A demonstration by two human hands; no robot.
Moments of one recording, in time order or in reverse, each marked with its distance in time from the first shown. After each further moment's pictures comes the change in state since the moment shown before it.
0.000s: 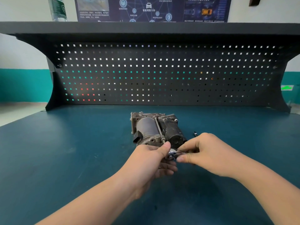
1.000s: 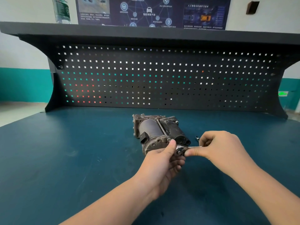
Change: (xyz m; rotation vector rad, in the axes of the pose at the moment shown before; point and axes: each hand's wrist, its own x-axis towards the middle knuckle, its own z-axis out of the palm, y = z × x) left_hand 0.020 -0.009 0.007 -0.291 -0.011 -0.052; right_hand 0.007 0.005 0.000 -0.160 0.498 0.303
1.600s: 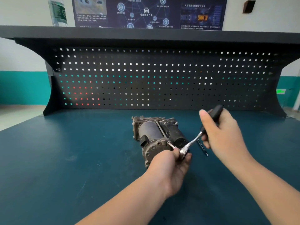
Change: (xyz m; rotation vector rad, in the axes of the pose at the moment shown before) left_hand 0.010 0.006 0.023 -0.405 0.128 -0.204; right_hand 0.010 -0.026 -0.008 0.621 0.246 -0.077
